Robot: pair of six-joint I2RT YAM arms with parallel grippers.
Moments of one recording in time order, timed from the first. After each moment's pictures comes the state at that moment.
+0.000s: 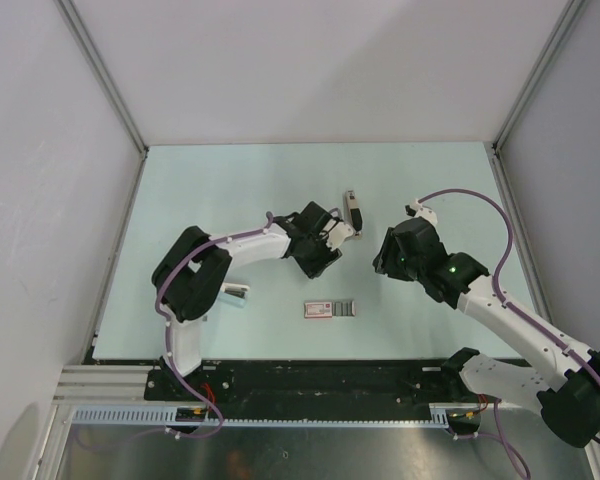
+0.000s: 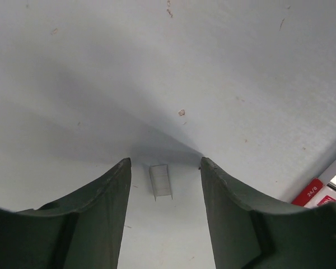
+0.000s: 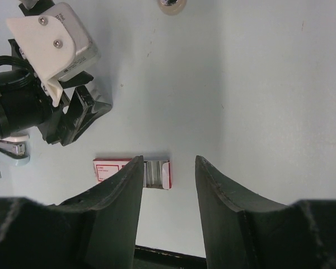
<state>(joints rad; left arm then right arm) -0.76 1.93 1.27 -0.42 0.09 0.25 0.63 1.04 0.85 -0.58 0.22 0.73</state>
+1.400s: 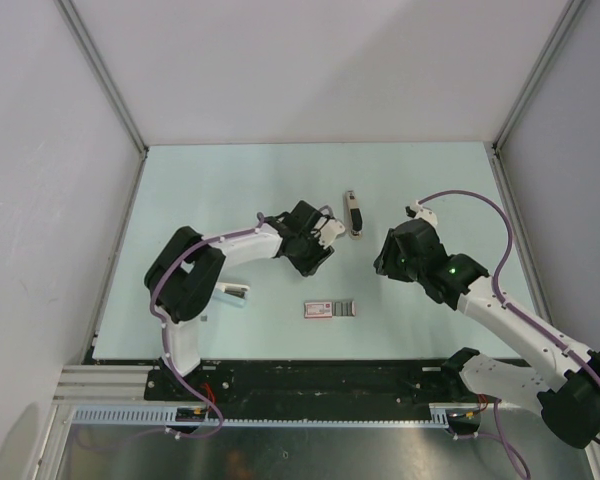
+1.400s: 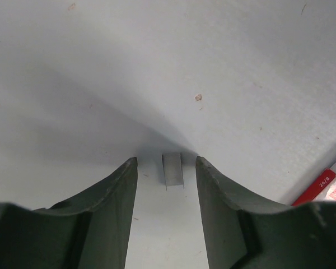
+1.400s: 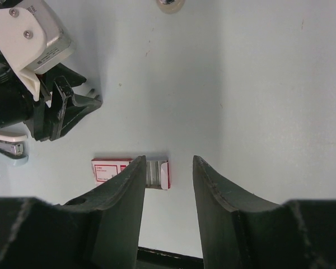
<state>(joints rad) -0.70 1.91 1.23 -0.39 0.14 0.24 0.62 1.03 0.84 -0.57 0.22 0.73</state>
